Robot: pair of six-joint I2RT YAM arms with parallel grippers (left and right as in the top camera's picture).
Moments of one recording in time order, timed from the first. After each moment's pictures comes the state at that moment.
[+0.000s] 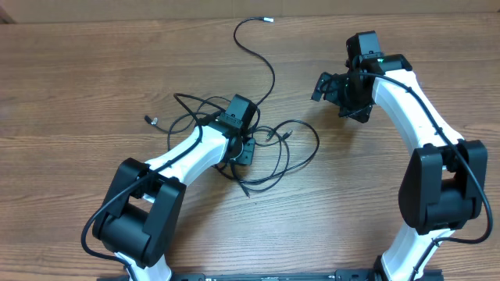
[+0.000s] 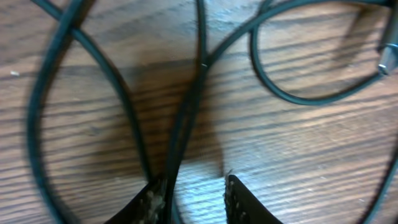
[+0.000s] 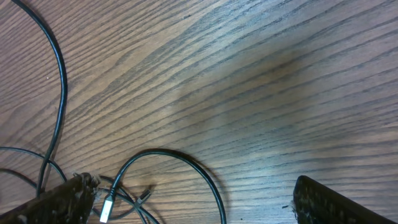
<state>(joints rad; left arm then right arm) -0.50 1.87 1.13 -0.60 0.01 -0.31 0.13 1.96 1.56 -0.91 -0.17 0.54</state>
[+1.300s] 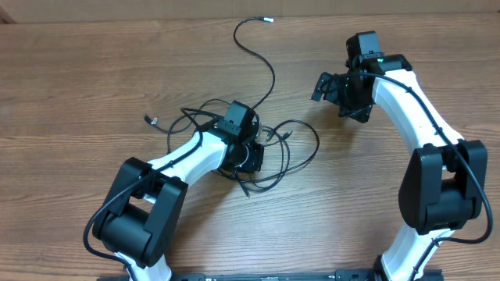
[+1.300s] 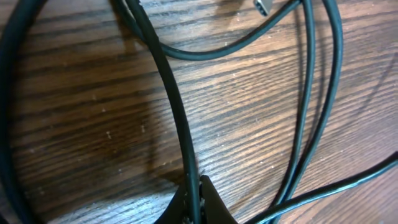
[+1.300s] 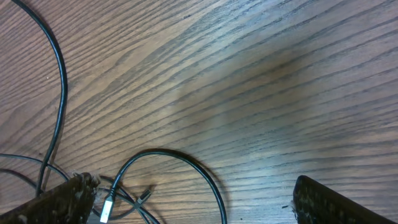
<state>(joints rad) -0.50 1.87 1.06 -0.50 0.33 -0.37 0.13 1.96 1.56 -0.91 -0.17 0.54</state>
